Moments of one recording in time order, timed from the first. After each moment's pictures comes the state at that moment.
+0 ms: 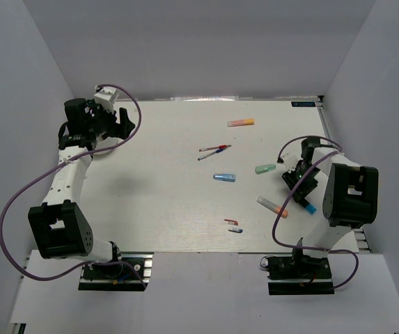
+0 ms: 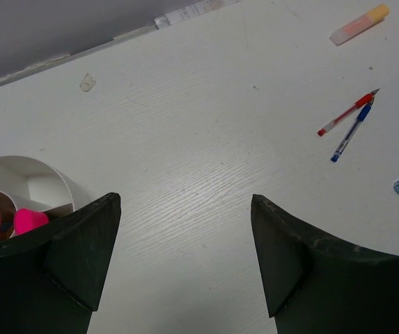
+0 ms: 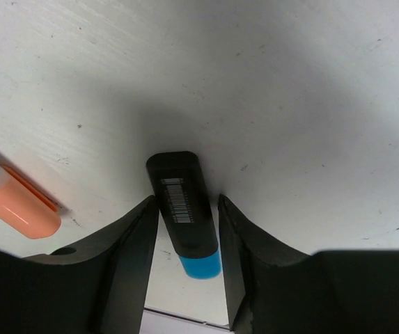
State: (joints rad) left arm 0.11 1.42 1.21 -0.21 0.56 0.22; right arm -0.09 1.70 1.00 -0.85 -0.09 -0.72
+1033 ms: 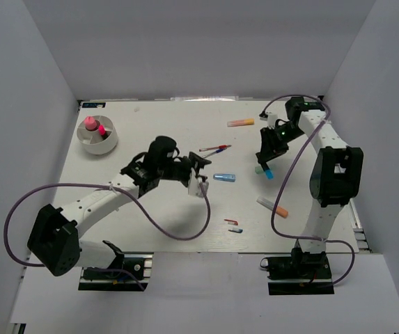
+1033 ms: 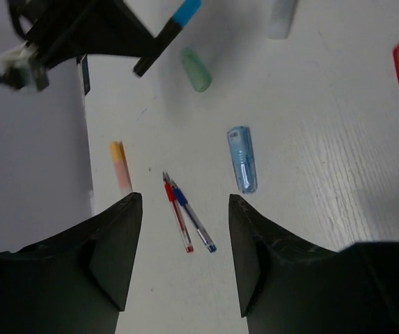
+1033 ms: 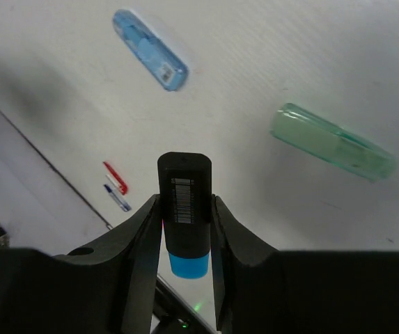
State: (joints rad) left arm -0.66 1.32 0.98 -0.15 0.67 1.21; right arm 0.06 1.95 1.66 -1.18 -0.63 -0.42
